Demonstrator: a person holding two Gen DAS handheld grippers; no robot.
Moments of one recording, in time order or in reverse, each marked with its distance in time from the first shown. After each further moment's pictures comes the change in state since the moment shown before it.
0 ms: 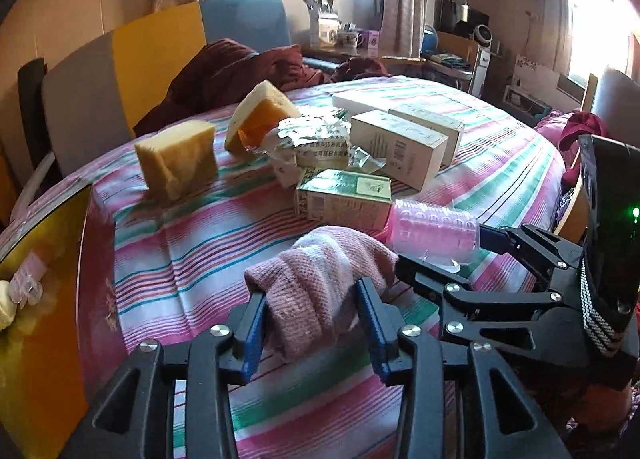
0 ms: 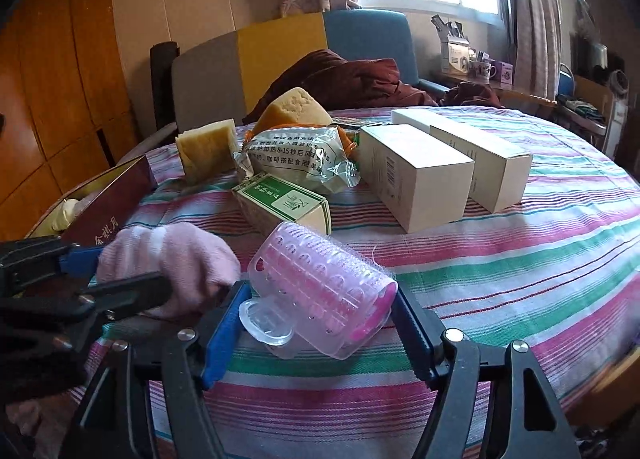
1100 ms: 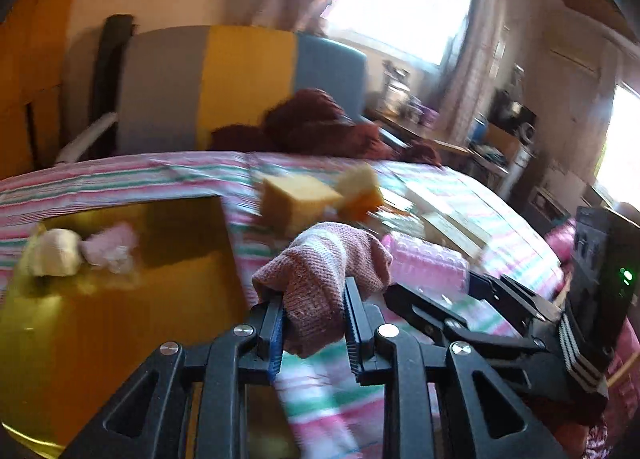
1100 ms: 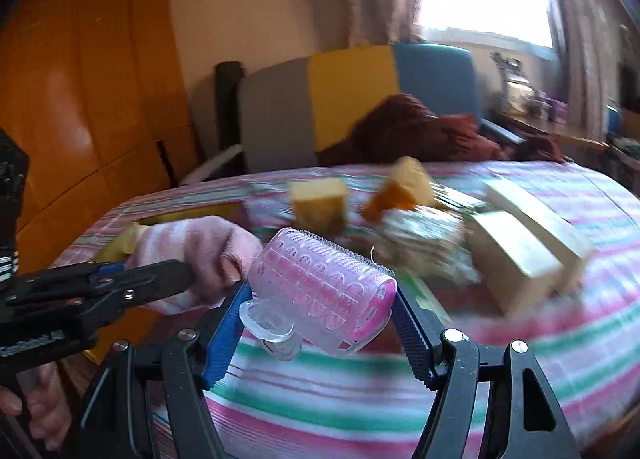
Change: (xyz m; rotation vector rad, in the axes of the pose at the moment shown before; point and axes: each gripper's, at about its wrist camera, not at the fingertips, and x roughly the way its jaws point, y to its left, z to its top) left arm -0.099 0.110 0.001 -0.336 -0.173 0.058; right arm -0.025 0.089 0.056 -0.102 -0.089 0.208
